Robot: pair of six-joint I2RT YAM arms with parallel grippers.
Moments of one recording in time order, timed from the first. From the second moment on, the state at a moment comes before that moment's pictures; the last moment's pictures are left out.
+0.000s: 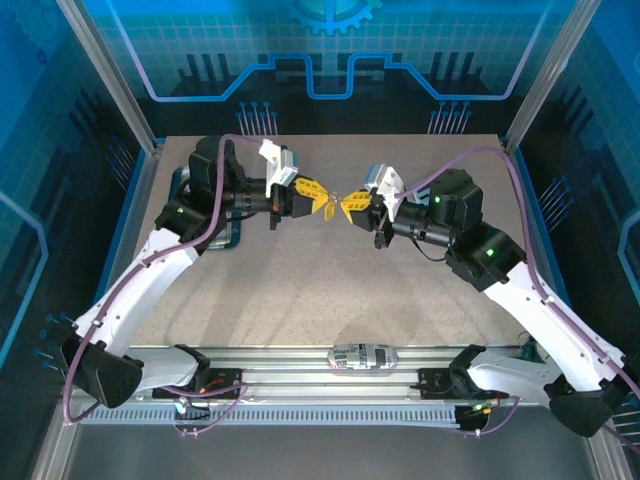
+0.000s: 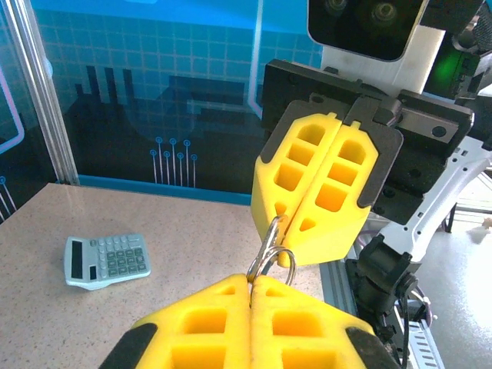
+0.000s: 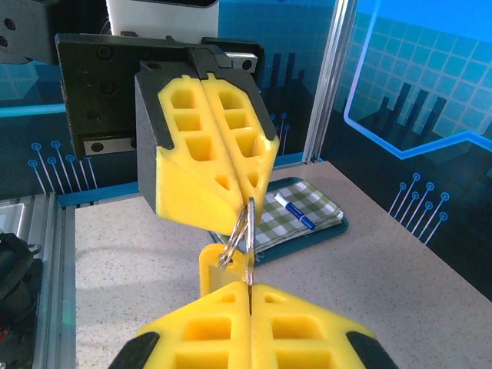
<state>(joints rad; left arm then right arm) -0.42 1.27 1.33 -0.24 1.00 0.08 0.65 1.06 1.24 -0.37 -0.42 -0.18</state>
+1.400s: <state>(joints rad) -0.41 1.26 1.28 -0.11 1.05 -0.04 0.68 1.01 1.15 -0.27 -0.34 -0.21</state>
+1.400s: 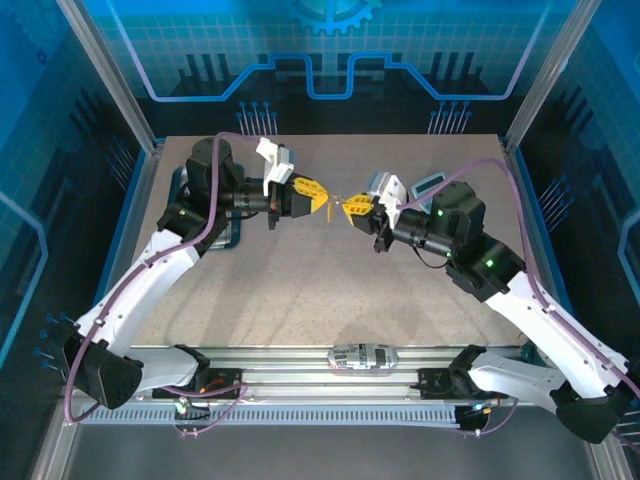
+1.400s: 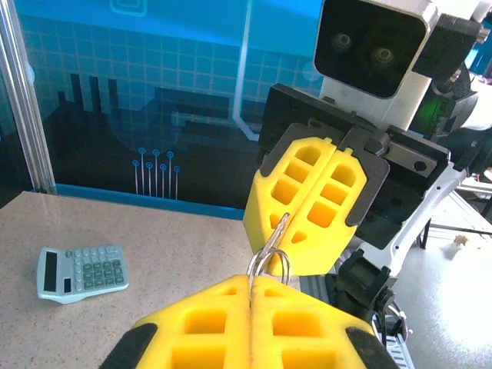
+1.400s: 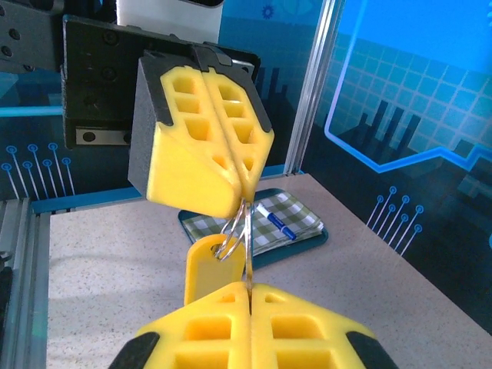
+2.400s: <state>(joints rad) -0.42 1.20 1.20 0.00 1.02 -0.12 0.69 0.98 1.13 -0.26 -0.33 -0.23</state>
